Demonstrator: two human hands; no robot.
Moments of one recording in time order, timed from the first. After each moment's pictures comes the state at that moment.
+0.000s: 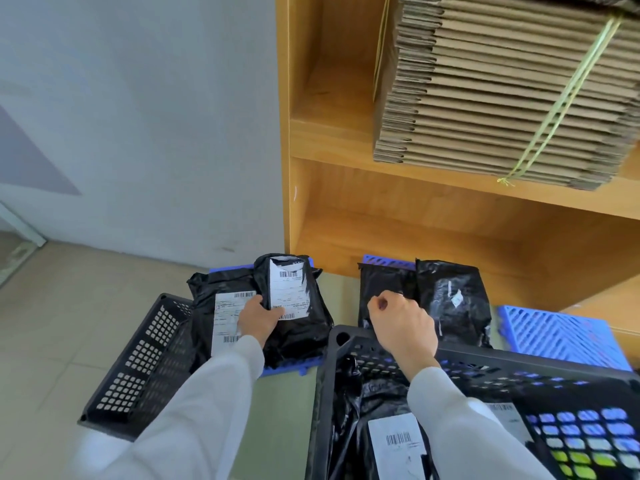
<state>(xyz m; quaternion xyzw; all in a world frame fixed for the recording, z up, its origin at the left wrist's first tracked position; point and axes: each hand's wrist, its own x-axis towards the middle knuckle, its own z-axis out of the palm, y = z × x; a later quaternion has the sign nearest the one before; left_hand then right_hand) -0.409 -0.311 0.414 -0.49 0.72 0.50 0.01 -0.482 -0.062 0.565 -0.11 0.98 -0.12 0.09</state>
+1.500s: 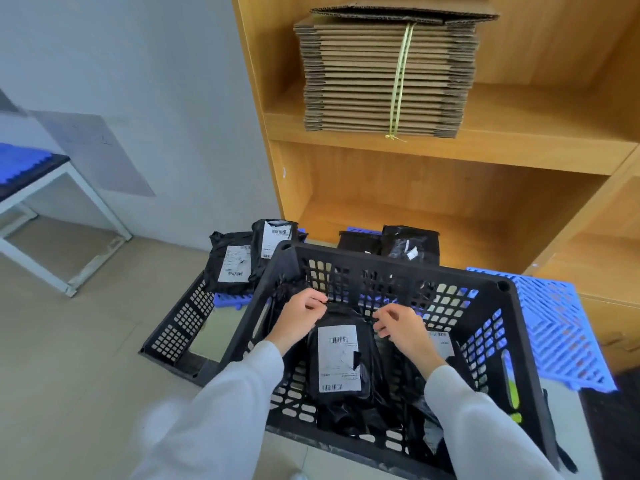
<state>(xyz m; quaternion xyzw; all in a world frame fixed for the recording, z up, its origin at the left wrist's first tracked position) -0.286 -0.018 0.550 -0.31 0.79 0.54 0.00 -0.409 0.190 0.530 -0.13 0.84 -0.44 0.29</state>
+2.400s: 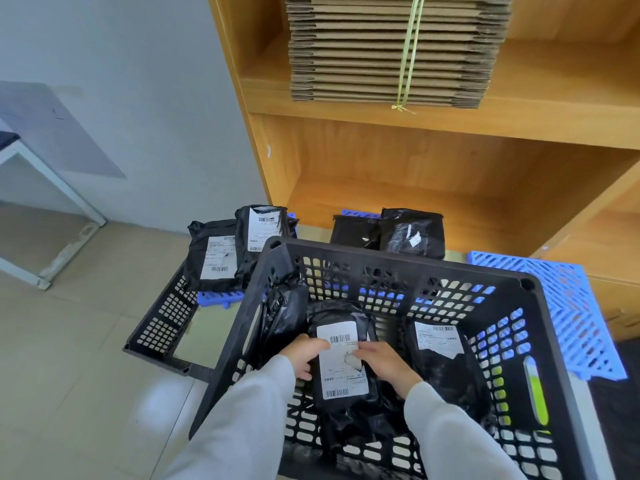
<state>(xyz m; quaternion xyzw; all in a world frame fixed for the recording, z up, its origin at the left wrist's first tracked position) -0.306 -0.019 0.458 -0.48 0.60 0.58 0.27 -0.391 0.157 0.439 -0.04 0.76 -0.42 0.49</state>
